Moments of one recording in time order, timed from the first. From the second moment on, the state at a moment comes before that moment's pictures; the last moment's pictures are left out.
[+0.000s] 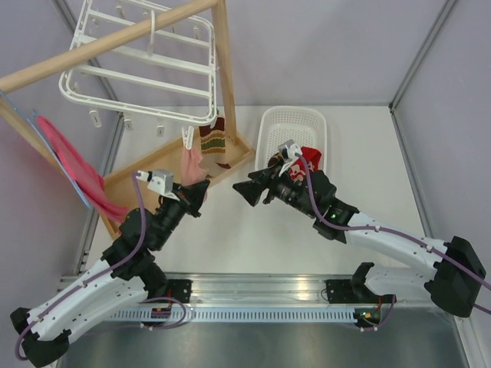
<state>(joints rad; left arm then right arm) -0.85 0.48 0.55 0.09 -0.34 -0.26 0.89 1.13 0.74 0.39 -0.05 0.50</state>
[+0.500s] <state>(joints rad) -0.85 0.51 0.60 -0.10 -0.20 -0.33 0.95 1.47 1.10 0.66 -0.17 0.55</state>
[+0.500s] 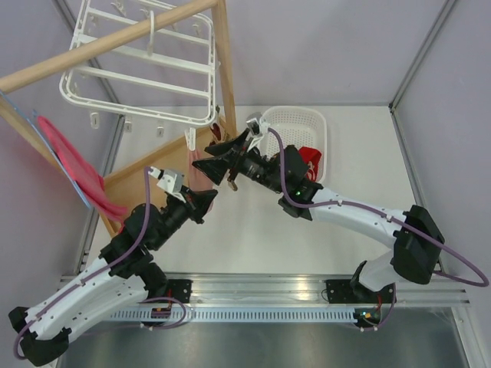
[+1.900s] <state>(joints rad) -0.85 0.42 0.67 -0.24 -0.18 -0.38 0.94 1.79 1.29 1.19 -0.28 0.84</state>
